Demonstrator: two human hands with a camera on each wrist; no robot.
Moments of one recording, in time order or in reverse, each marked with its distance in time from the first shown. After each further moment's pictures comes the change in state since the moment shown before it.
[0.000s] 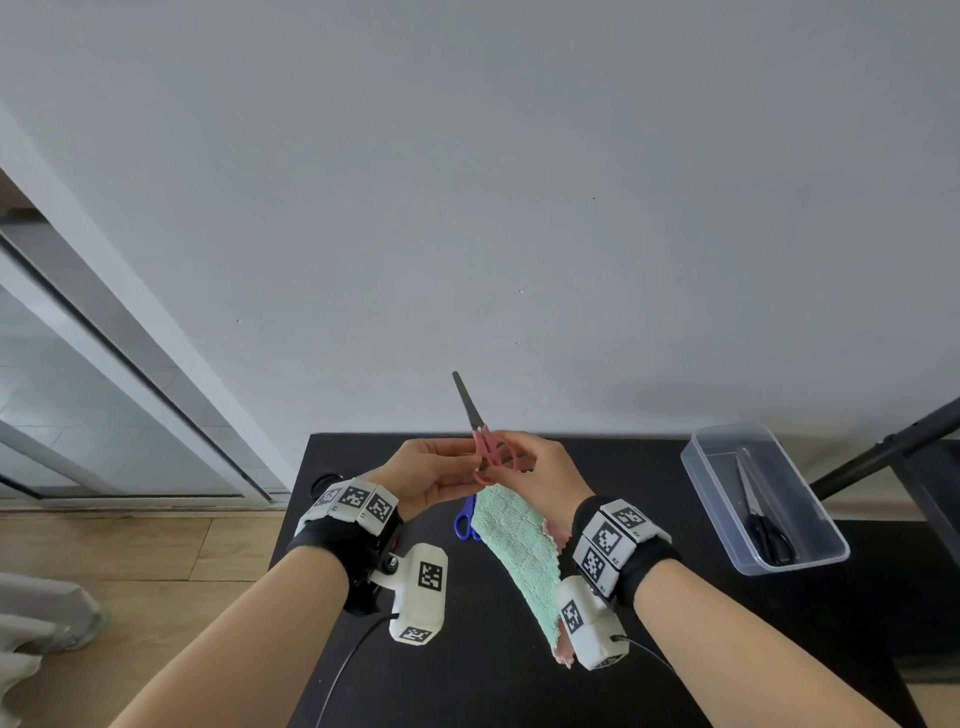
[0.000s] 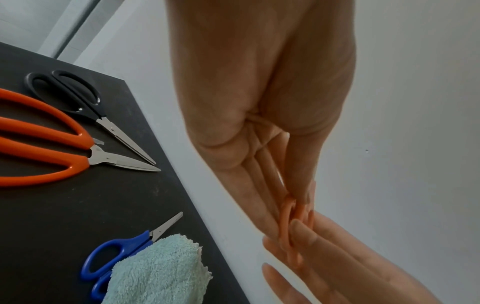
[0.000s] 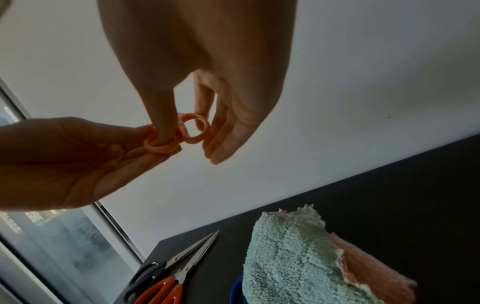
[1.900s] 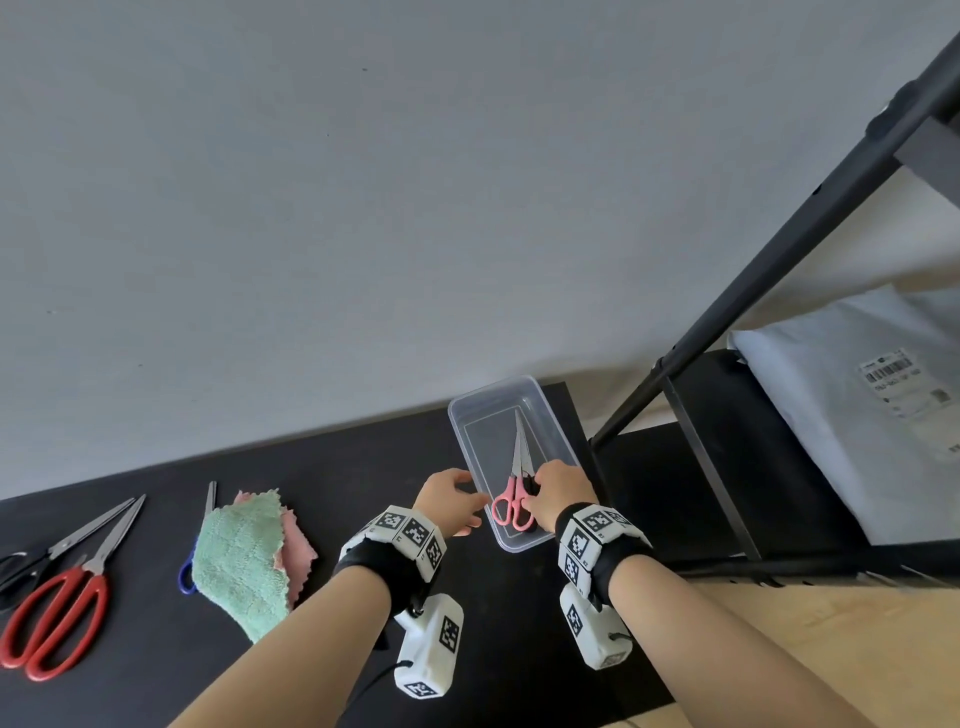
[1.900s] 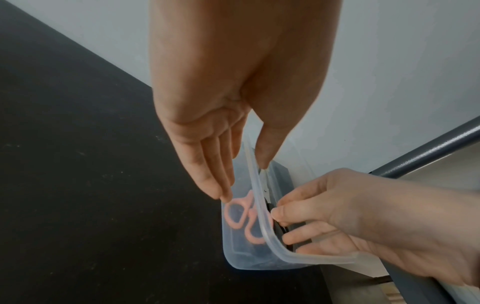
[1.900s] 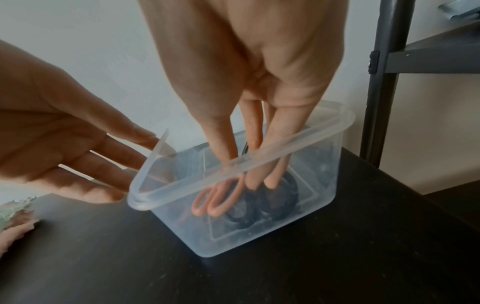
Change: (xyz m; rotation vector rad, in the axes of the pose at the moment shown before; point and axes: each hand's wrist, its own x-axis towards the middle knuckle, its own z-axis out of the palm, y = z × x) left_hand 0.201 -0.126 0.286 0.728 0.186 -0.253; right_hand -0.048 0.203 -0.272 -0.638 0.074 0.673
